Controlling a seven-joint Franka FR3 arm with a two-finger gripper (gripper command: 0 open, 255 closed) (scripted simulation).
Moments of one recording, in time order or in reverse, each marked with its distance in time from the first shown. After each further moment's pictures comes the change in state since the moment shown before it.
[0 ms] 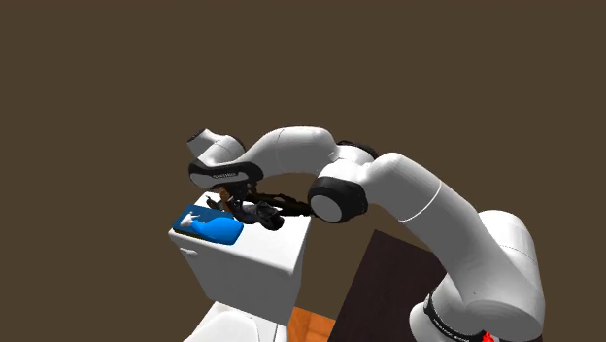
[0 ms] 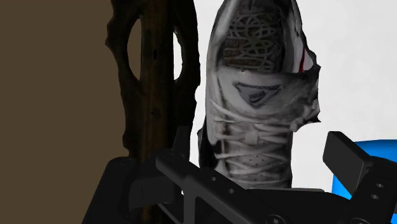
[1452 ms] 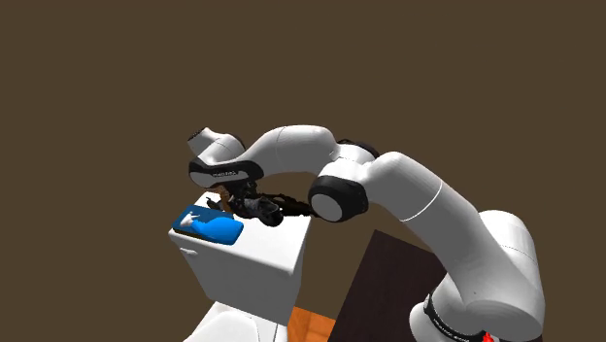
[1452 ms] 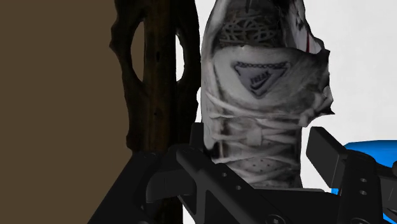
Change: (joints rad) arm -0.001 -0.009 0.000 -0.005 0.000 -0.004 -0.002
